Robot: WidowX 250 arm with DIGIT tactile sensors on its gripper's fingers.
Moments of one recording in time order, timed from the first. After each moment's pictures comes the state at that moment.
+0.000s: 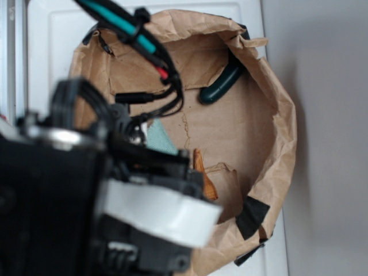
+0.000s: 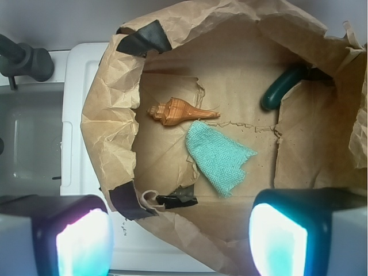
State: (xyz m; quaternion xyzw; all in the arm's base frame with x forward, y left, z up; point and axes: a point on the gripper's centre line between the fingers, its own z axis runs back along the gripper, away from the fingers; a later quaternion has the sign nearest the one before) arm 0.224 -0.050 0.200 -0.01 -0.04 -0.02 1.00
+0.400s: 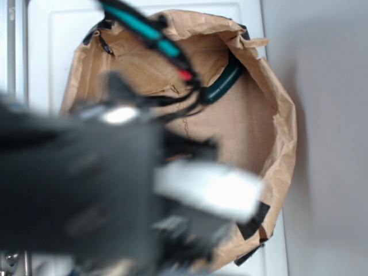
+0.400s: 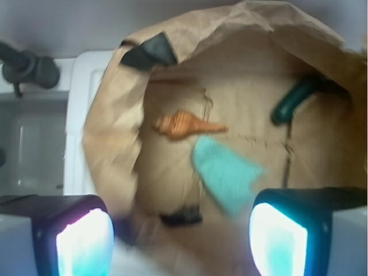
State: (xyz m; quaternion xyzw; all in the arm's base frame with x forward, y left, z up) arm 0.253 -0.040 0.176 -0.03 -0.04 -0.02 1.00
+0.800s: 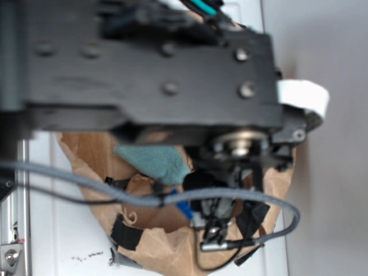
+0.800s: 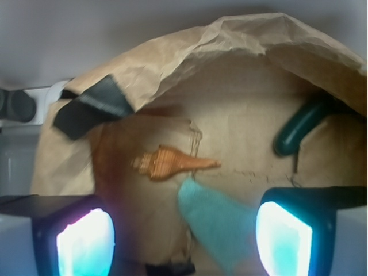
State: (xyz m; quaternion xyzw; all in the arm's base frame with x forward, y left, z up) arm 0.289 -0.025 0.149 -0.06 -0.05 0.00 1.00
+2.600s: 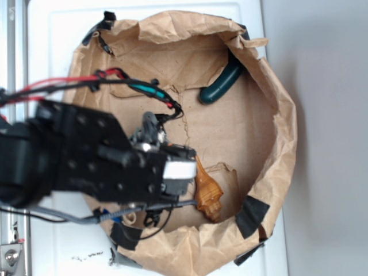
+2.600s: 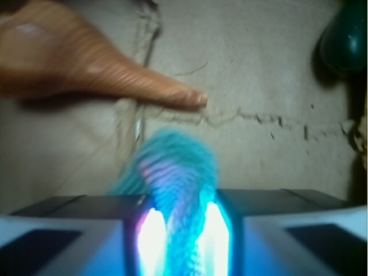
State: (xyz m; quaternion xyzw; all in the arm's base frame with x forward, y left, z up) arm 0.240 -0.016 0.042 0.04 -0.03 0.00 1.00
